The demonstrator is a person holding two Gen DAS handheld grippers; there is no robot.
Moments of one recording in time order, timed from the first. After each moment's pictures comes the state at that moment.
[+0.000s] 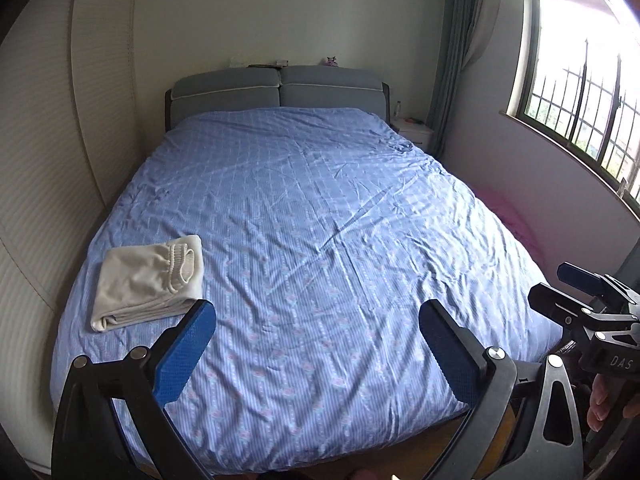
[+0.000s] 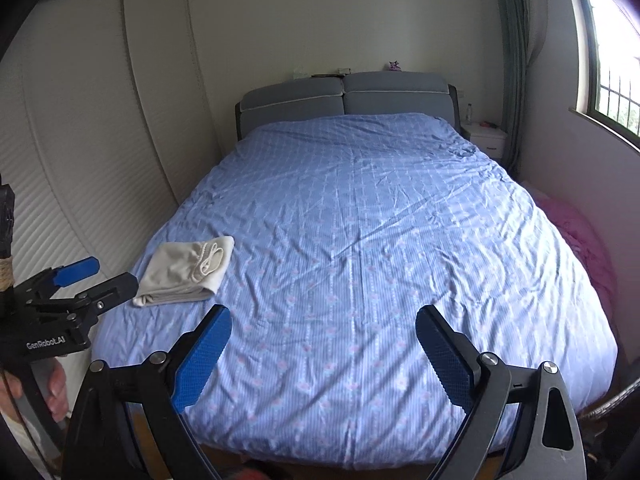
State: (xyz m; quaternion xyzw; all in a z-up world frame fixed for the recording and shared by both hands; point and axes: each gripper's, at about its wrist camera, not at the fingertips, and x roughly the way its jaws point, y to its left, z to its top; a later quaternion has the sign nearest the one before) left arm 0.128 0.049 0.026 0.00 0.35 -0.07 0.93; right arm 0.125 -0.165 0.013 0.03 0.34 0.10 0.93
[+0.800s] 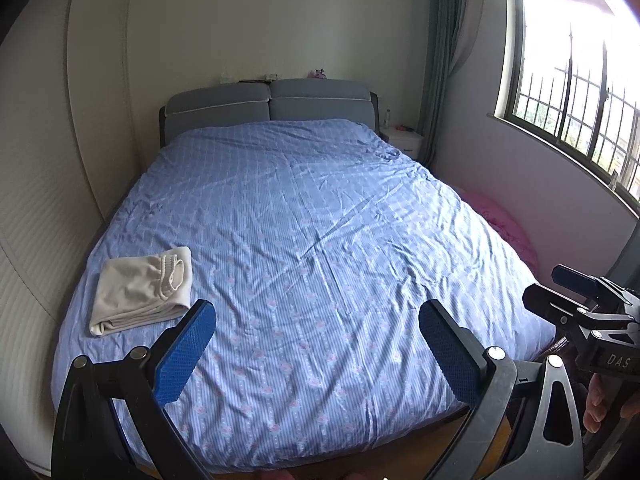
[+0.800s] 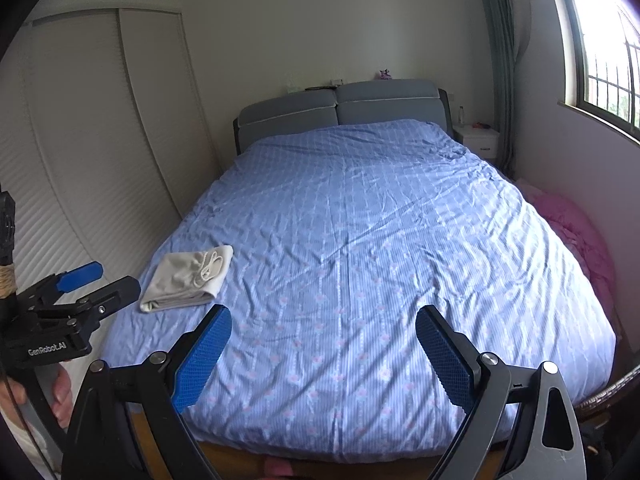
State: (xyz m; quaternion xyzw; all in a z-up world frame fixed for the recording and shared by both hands) left arm 0.092 0.002 0.046 0.01 0.33 -0.07 0.94; right arm 0.087 -0.215 0.023 0.05 0.32 0.10 0.94
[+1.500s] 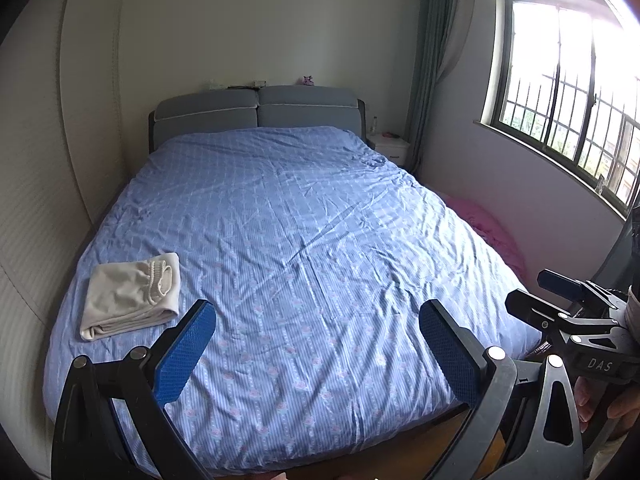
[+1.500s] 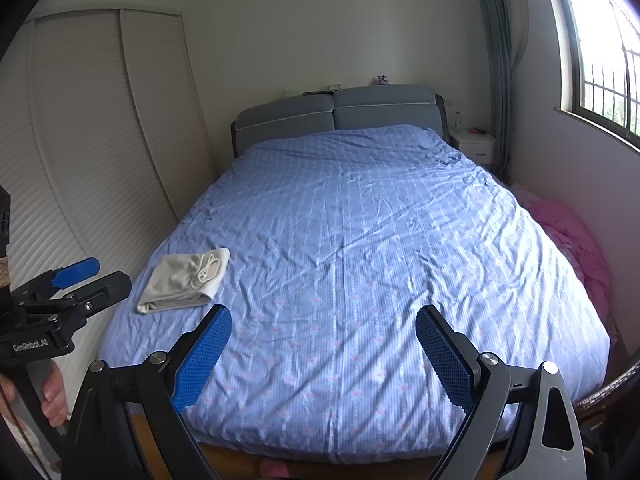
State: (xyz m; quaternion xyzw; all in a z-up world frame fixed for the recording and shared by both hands) left arm 0.082 -0.003 0.058 0.00 0.32 -0.10 0.94; right arm 0.079 -0.219 0.030 0.05 0.31 0.10 0.94
